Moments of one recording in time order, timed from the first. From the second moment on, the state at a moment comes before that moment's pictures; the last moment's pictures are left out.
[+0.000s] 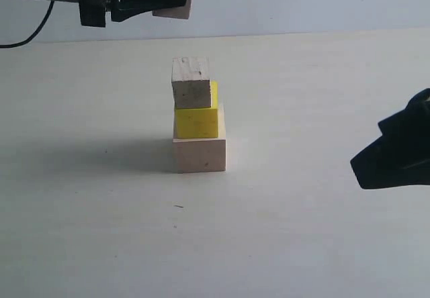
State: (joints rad) left arm -0.22 1.75 -1.25 -1.55 1.22 1.96; right arm 0.71 0.94 -0.96 0.26 1.16 0.30
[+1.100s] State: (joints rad) left arm -0.26 1.88 -1.21 -1.60 1.22 2.09; right arm 0.71 0.94 -0.96 0.27 1.20 0.30
